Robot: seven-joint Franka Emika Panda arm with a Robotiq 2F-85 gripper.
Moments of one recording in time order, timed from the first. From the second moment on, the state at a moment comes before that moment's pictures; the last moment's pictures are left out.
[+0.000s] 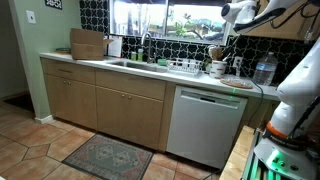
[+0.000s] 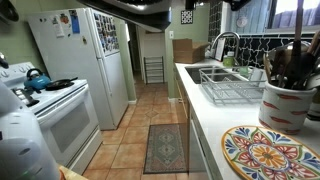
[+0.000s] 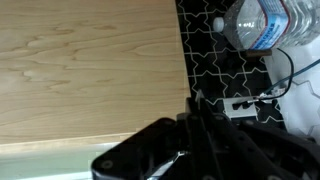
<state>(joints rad) -0.32 -0.21 -0.31 -1.89 -1.59 1.93 0.16</state>
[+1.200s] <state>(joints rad) -0.29 -0.19 -0.44 -1.77 -1.02 2.04 -0.71</state>
